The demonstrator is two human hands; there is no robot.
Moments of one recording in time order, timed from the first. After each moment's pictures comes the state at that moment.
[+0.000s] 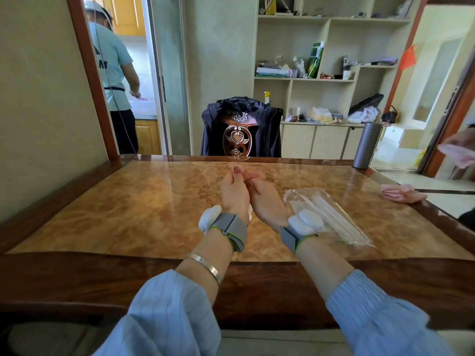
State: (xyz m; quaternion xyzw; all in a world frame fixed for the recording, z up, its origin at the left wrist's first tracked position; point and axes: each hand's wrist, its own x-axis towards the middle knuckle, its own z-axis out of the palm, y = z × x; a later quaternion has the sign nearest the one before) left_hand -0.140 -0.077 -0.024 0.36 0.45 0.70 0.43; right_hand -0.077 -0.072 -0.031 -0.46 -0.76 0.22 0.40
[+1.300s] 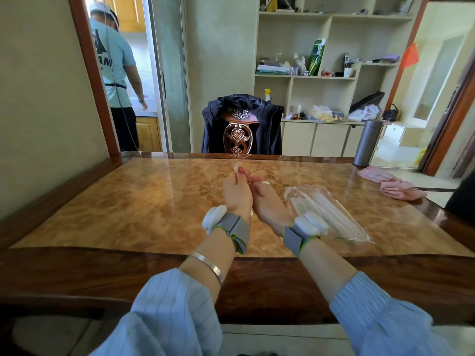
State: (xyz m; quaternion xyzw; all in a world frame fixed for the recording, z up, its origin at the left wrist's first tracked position) left_hand -0.137 -0.079 -0.033 0.37 0.48 0.70 0.39; right_hand -0.076 -0.075 -0.043 -0.46 -0.74 0.30 0.40
